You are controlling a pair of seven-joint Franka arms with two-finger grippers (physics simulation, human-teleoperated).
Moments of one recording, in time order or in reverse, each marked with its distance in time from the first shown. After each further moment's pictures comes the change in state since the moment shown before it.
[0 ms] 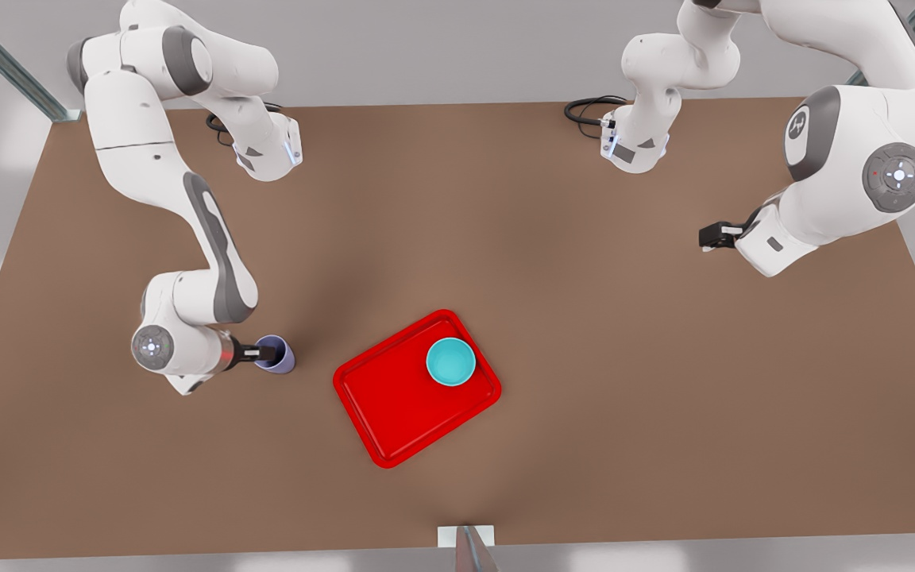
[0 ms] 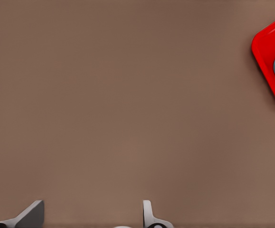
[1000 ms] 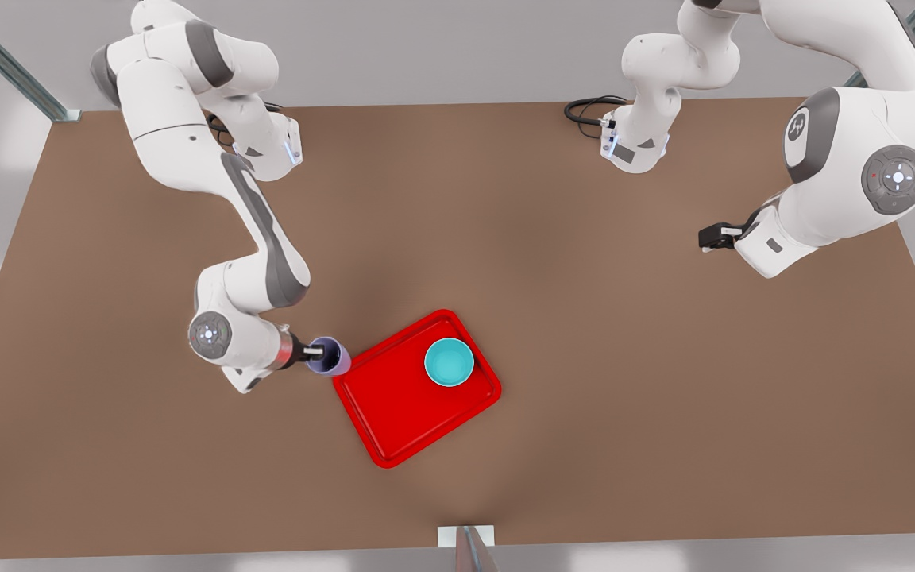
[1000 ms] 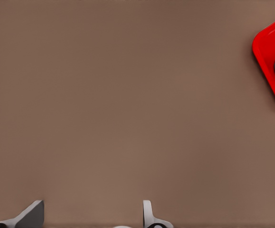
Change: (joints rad) left arm 0.001 0.003 0.001 0.000 0.000 0.000 -0.002; right arm 0.182 0.029 0.054 0.188 0.119 -0.040 0.176
